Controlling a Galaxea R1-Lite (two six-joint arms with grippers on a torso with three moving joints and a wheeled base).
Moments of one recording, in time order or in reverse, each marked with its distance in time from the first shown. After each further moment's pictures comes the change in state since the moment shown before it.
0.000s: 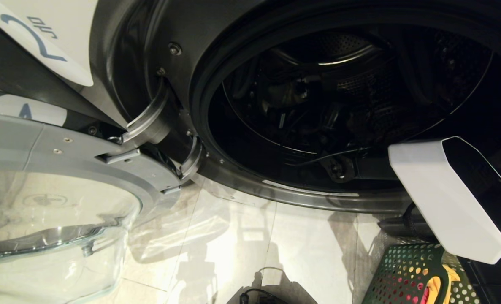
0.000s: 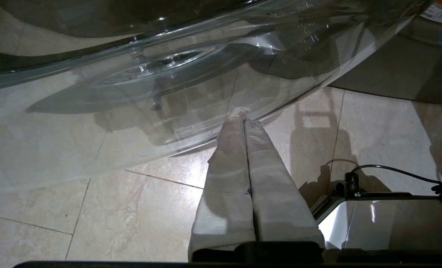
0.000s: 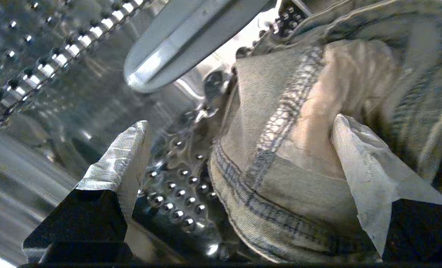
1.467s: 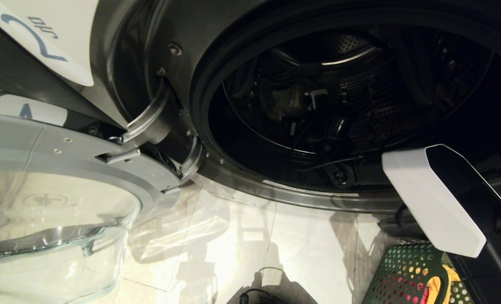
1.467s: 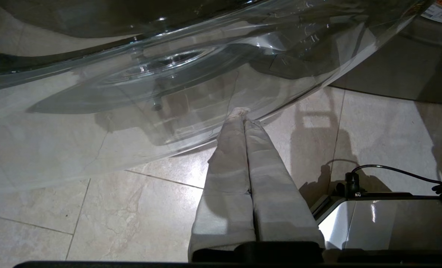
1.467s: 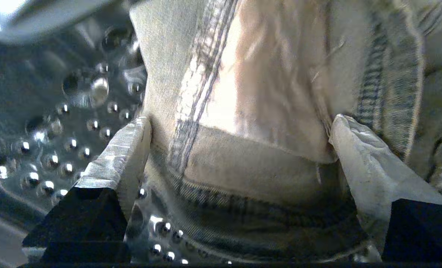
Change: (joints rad) left arm 0.000 0.000 0.000 0.000 0.000 0.001; right arm -0.065 0.074 0.000 -0.059 -0.107 -0.076
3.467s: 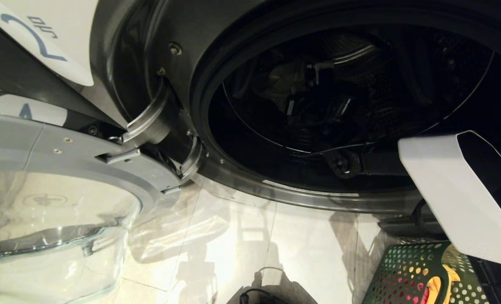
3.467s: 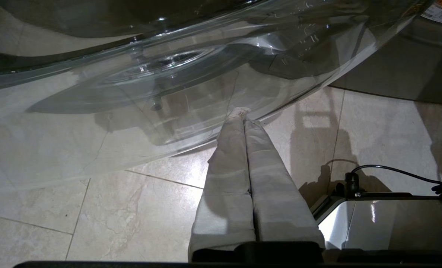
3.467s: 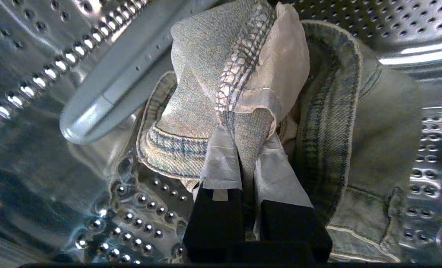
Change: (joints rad) left arm 0.000 0.000 0.000 0.000 0.000 -0.001; right arm 0.066 -0.123 0.016 -0.004 -0.091 0.009
